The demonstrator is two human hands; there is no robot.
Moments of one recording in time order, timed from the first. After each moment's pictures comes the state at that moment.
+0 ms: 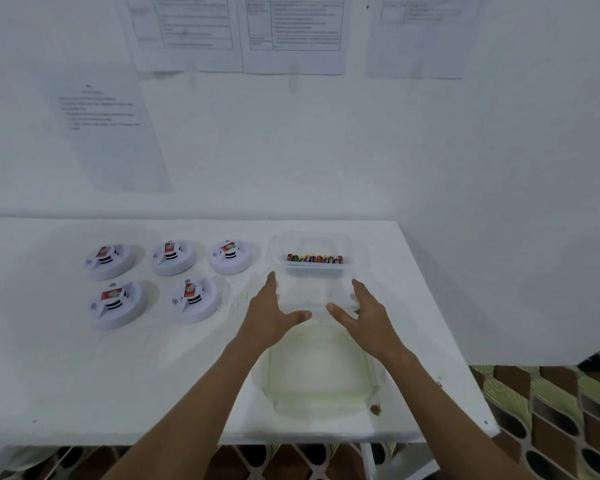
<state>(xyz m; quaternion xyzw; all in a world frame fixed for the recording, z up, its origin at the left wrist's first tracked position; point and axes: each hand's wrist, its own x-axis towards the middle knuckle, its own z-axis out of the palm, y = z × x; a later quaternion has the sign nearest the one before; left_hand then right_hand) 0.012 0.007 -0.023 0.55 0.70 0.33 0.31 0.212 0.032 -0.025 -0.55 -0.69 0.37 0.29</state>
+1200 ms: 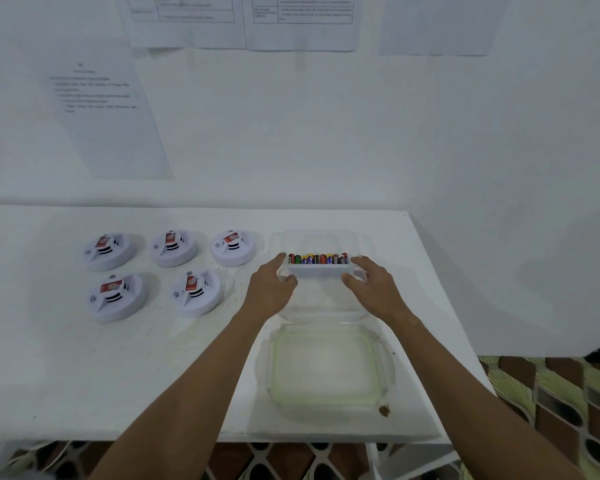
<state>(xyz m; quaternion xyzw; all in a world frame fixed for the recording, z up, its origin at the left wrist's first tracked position) -0.002 0.047 -0.017 0.51 0.72 0.35 0.31 0.203 0.083 -0.011 -0.56 -0.66 0.38 0.31</state>
